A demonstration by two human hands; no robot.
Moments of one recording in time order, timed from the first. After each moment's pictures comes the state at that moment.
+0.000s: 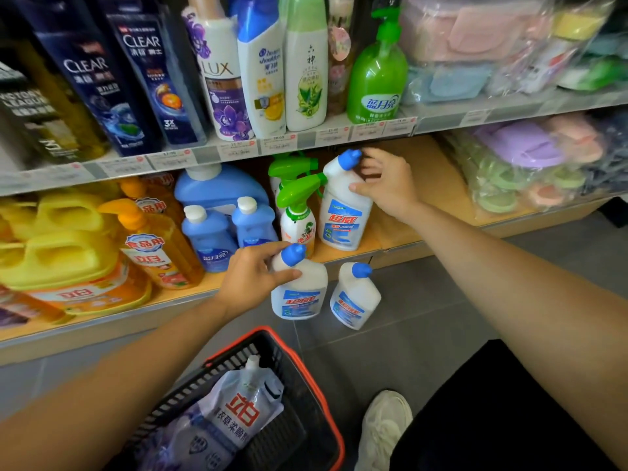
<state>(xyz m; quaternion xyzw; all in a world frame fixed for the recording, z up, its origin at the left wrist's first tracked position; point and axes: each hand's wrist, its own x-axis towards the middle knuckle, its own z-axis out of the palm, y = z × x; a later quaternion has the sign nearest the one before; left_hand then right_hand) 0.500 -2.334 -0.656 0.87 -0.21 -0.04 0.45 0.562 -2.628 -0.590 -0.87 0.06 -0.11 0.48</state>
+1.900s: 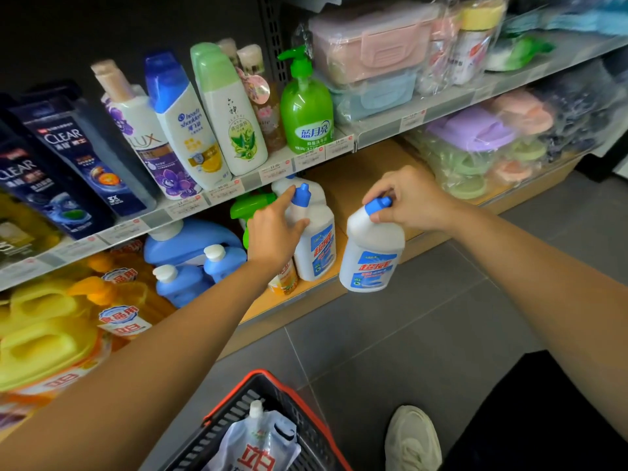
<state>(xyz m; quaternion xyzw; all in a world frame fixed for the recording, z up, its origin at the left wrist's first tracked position) 0.572 -2.457 -0.593 0.92 -0.22 0.12 0.30 0.487 -2.703 -0.537 -0.95 -0.01 -0.07 0.30</state>
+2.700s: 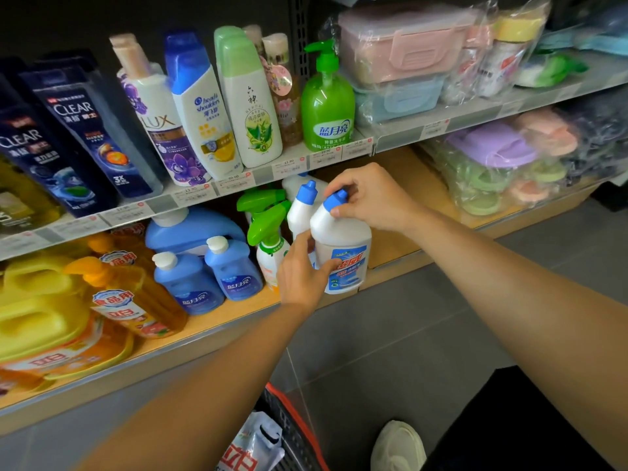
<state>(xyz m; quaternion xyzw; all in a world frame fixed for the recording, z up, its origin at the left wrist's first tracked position) 0.529 -2.479 -0.681 0.87 -0.12 0.07 0.47 0.536 -2.649 -0.539 -0.91 -0.08 -0.08 0.40</state>
